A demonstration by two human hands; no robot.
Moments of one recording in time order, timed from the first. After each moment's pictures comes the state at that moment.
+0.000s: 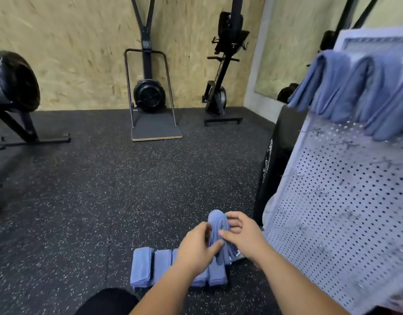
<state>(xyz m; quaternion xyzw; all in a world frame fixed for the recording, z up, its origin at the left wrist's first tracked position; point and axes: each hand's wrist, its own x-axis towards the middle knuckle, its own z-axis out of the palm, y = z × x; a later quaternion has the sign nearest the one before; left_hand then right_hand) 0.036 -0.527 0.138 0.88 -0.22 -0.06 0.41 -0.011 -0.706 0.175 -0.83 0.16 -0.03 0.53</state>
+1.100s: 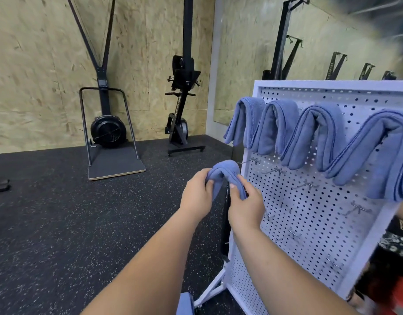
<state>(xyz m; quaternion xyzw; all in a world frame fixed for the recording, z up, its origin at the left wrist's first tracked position) 0.100 -0.693 0.341 0.77 -0.34 0.08 0.53 0.001 -0.786 0.332 -0.66 0.29 -0.47 0.50</state>
